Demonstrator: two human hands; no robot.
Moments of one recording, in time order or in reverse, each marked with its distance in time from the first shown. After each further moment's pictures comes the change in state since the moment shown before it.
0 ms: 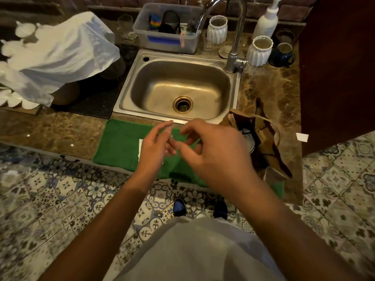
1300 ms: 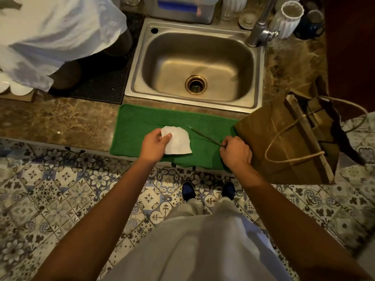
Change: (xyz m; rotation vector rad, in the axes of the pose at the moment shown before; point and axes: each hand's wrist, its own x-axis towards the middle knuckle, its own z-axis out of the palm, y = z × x) left_hand 0.077 -0.100 -0.116 0.441 -0.116 -0.224; right_hand 0.037 0.124 0.215 -0.326 -0.173 0.651
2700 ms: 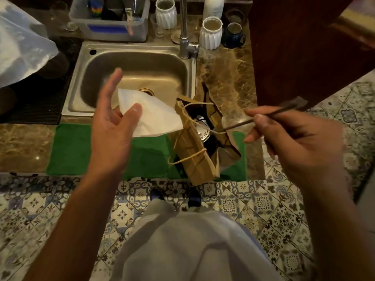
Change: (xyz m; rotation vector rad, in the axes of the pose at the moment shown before) left_hand -0.146 0.215 0.095 -0.475 0.090 0.425; right_hand -0.115 0.180 -0.274 0.828 0.377 -0.574
